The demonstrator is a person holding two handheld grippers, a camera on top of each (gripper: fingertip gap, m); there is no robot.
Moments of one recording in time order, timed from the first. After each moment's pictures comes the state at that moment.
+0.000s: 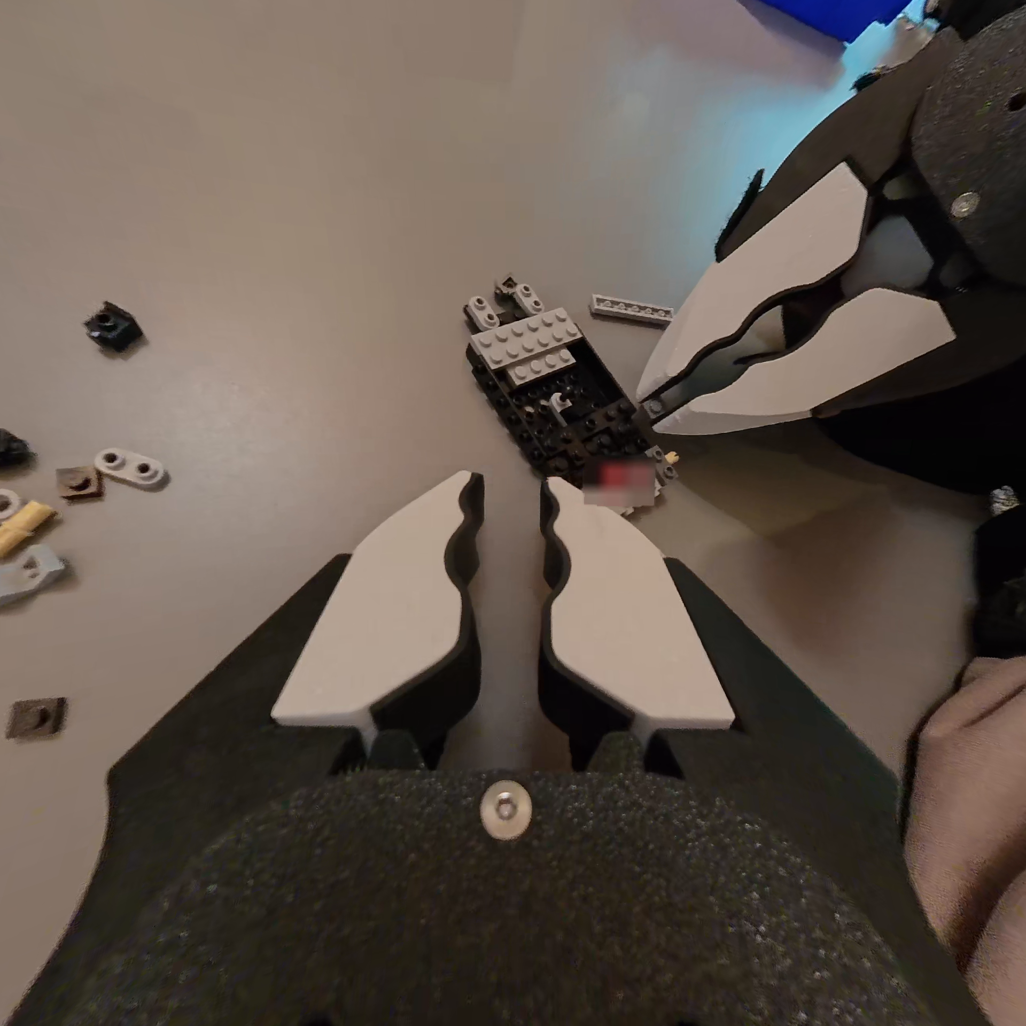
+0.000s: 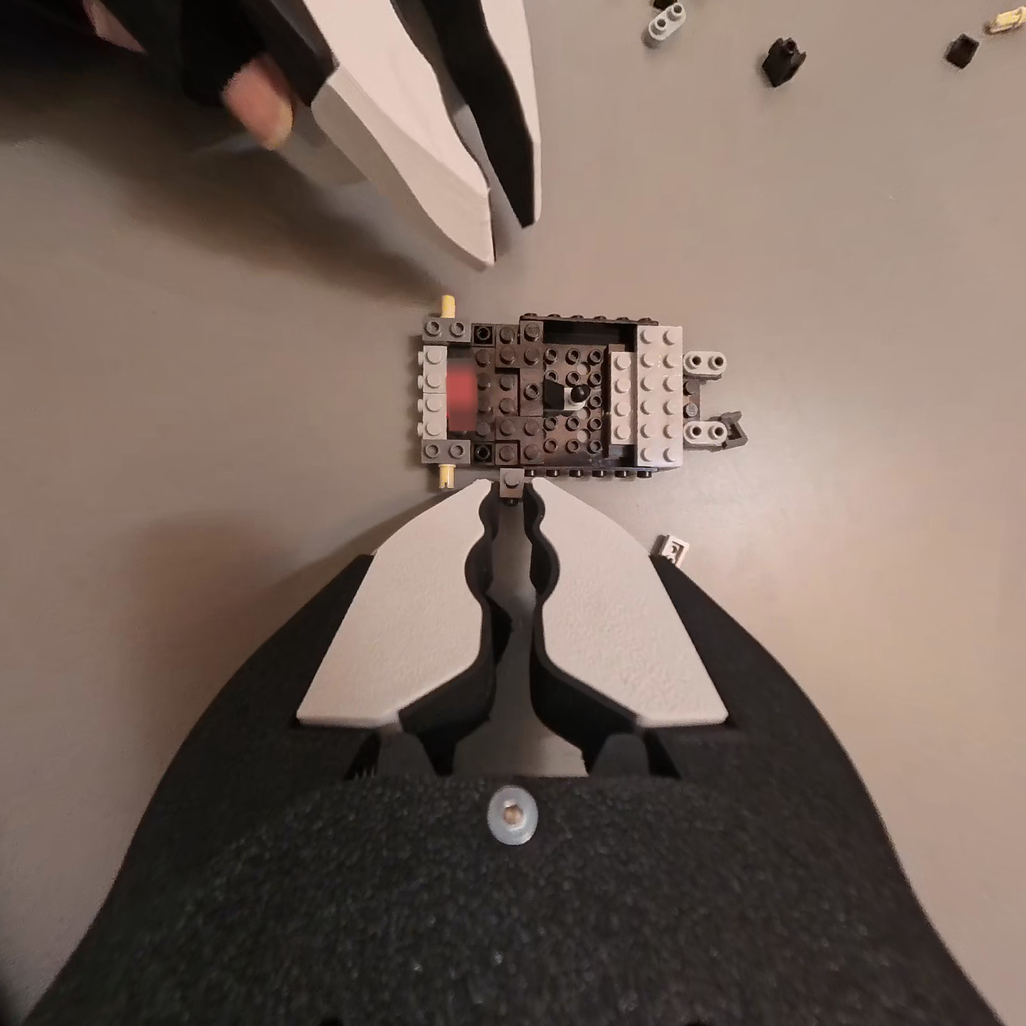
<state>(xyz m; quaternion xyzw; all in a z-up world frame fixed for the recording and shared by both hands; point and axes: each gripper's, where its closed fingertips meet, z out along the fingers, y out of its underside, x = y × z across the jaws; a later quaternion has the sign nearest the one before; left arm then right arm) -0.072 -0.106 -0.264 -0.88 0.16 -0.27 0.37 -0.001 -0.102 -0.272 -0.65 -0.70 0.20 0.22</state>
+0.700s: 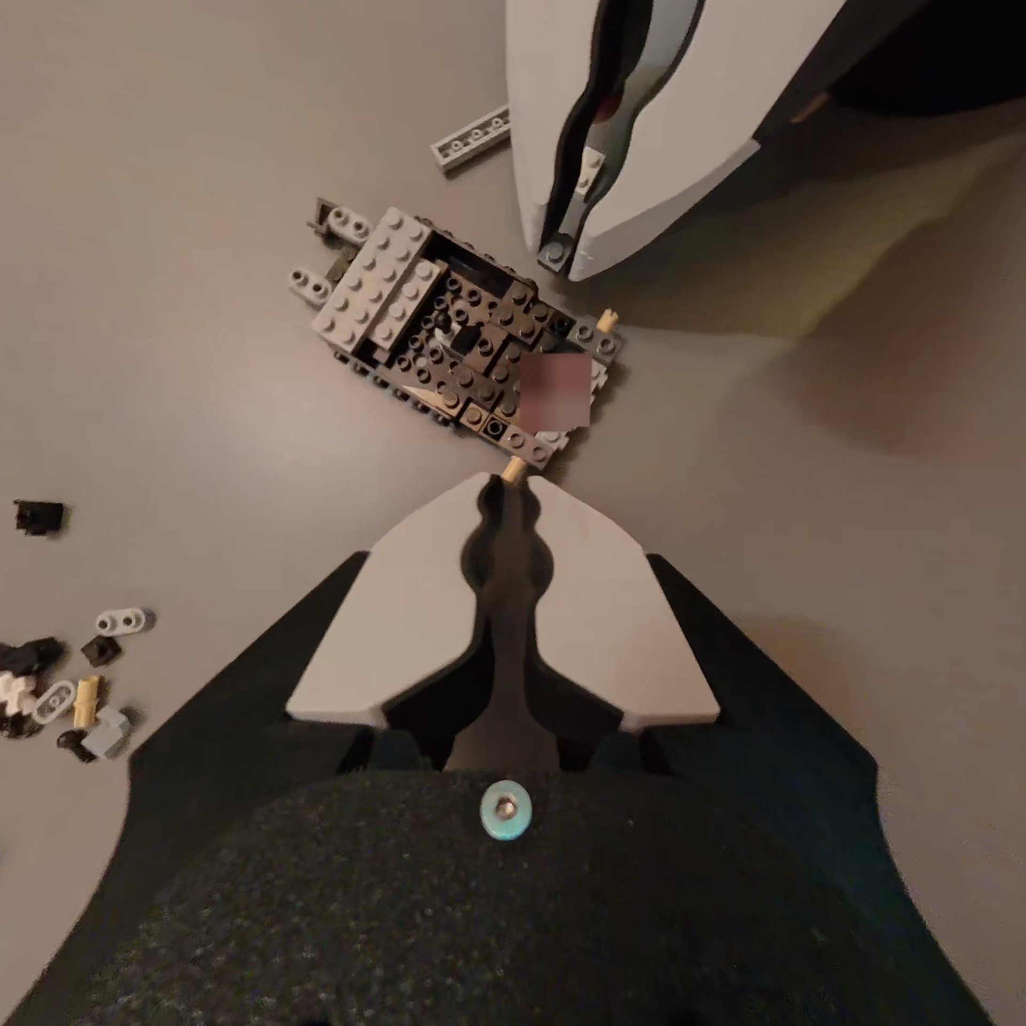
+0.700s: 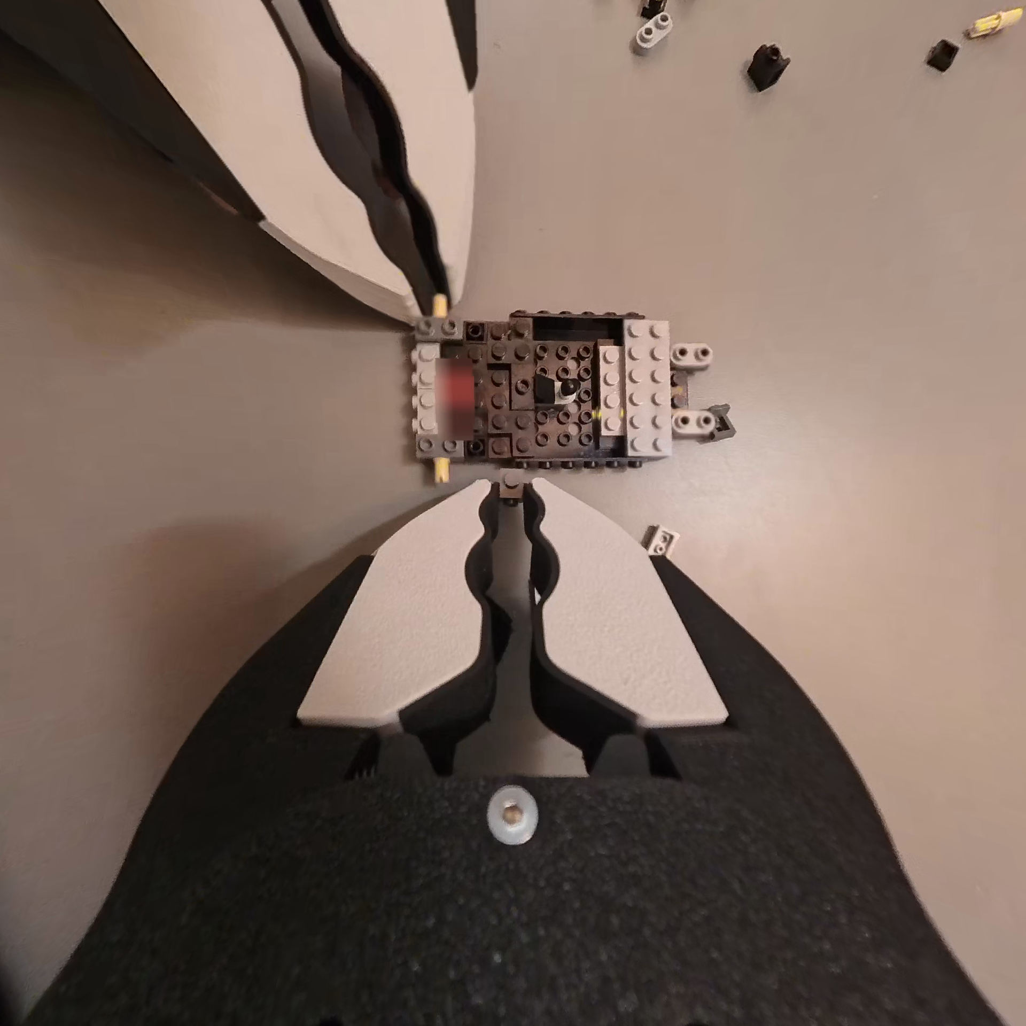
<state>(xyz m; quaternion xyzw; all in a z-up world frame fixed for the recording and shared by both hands) -0.054 -0.130 -0.280 -0.85 0.42 -0.14 0.28 0.003 -0.099 -0.268 -0.65 -0.70 0.21 0.22</state>
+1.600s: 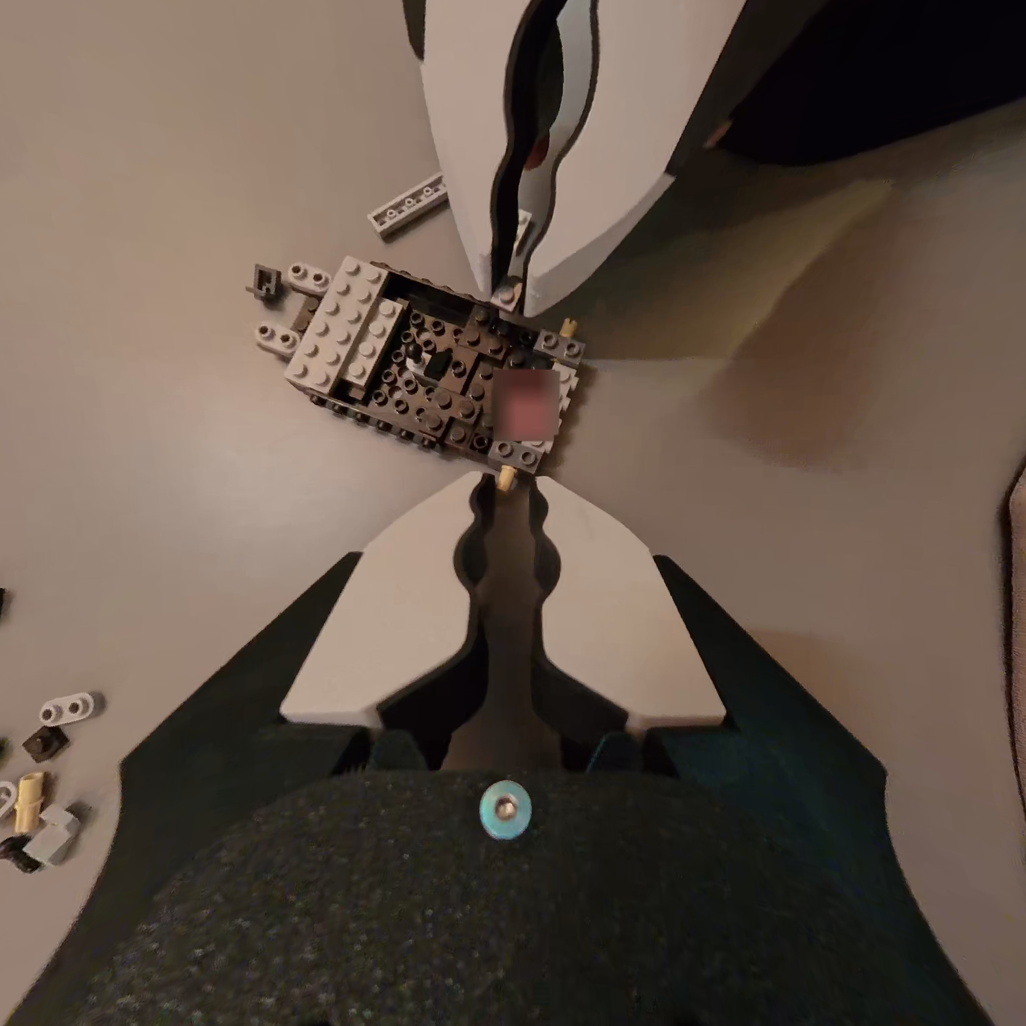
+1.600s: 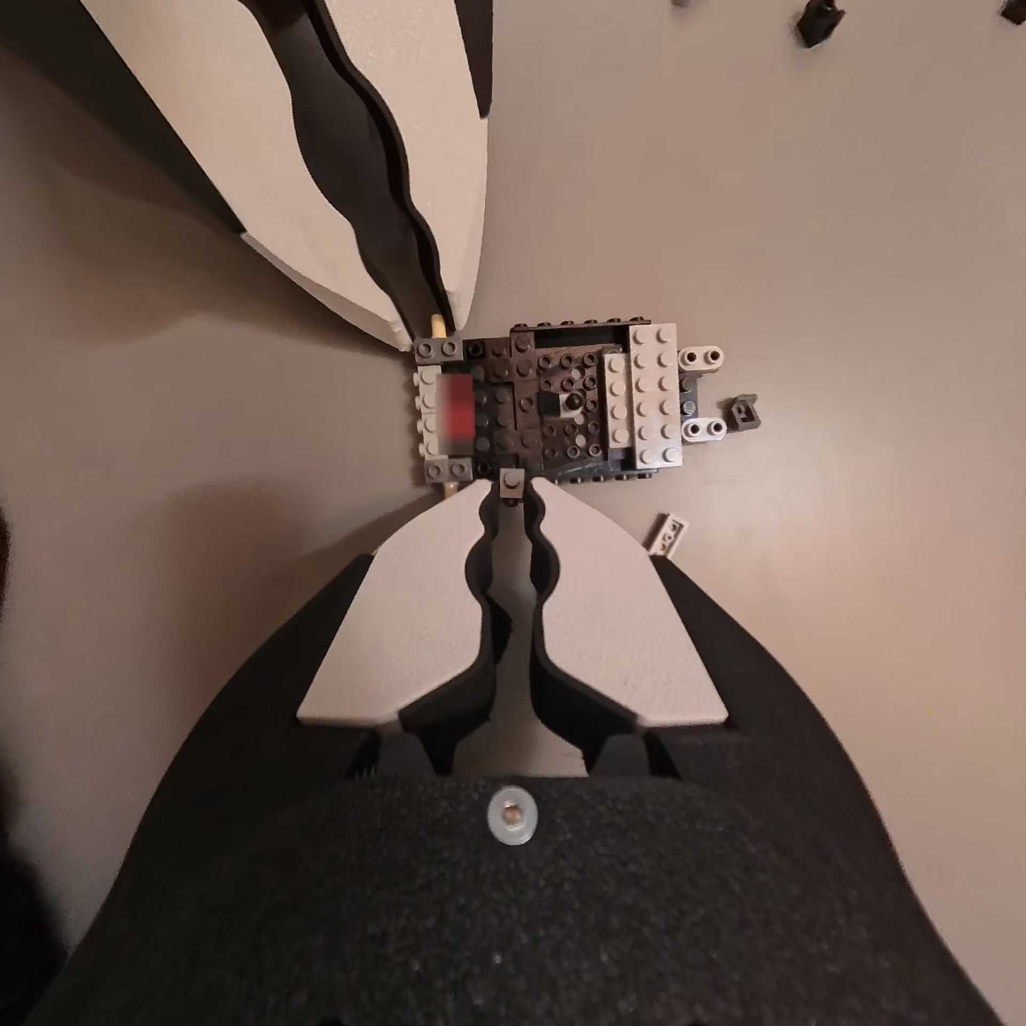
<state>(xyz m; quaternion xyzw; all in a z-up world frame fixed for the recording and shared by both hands) -0.035 -0.134 -0.277 -0.82 0.45 -0.18 0.30 0.009 -0.103 -0.268 -0.64 -0.72 0.20 0.18</state>
